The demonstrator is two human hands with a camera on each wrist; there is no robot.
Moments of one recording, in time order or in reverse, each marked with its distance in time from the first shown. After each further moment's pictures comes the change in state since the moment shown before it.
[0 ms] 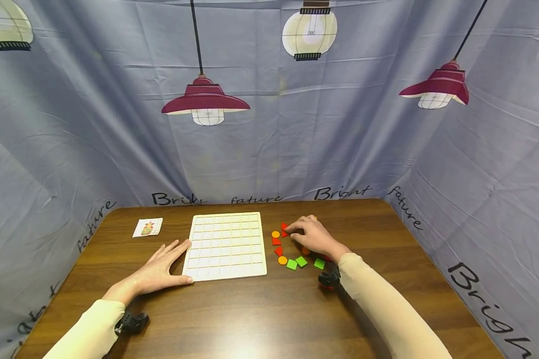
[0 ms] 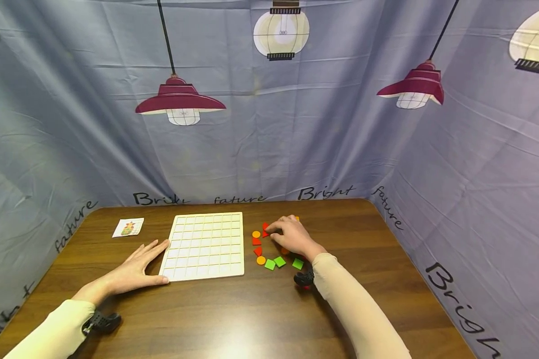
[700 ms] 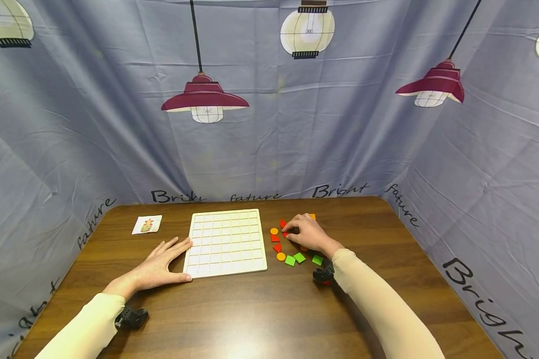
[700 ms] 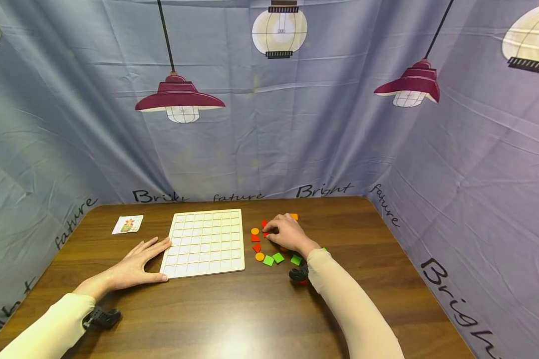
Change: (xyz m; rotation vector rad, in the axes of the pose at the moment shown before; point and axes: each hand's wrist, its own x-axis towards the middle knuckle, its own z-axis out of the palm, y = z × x) left_hand 0.000 -0.001 0.000 0.018 -0.002 0.051; right_hand 0.006 0.000 0.009 -0.032 -0.011 -0.027
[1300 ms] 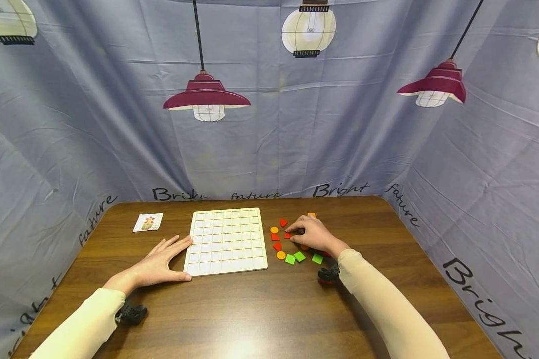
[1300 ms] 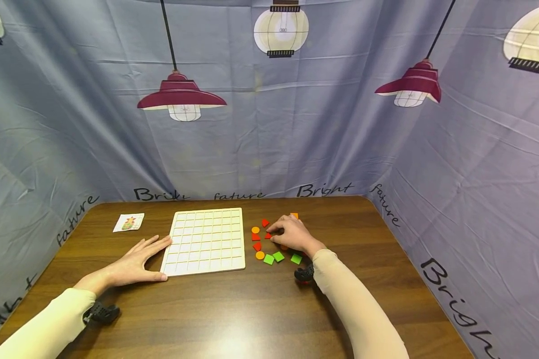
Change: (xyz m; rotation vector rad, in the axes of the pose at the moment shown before) left_hand -0.001 -0.001 -0.002 -0.005 -0.012 0.020; right_hand -0.010 0.011 -0.006 0.044 -0.045 0.020
